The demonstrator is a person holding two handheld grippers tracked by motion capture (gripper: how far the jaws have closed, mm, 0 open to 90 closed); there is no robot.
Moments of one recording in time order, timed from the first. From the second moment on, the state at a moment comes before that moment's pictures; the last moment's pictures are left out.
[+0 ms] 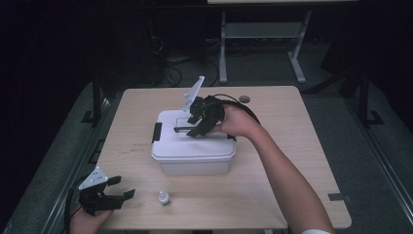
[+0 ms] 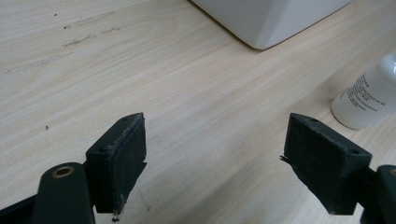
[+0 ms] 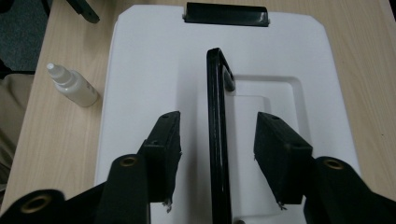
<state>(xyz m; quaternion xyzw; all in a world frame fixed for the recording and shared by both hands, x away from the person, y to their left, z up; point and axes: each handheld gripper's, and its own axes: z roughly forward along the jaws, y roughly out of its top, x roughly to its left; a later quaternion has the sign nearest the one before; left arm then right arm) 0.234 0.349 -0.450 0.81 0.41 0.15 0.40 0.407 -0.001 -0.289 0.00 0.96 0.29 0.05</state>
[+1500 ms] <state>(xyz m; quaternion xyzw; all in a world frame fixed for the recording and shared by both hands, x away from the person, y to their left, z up) 0.235 0.348 -0.450 0.81 0.41 0.14 0.40 0.428 0.006 -0.294 0.00 0.96 0.29 0.03</state>
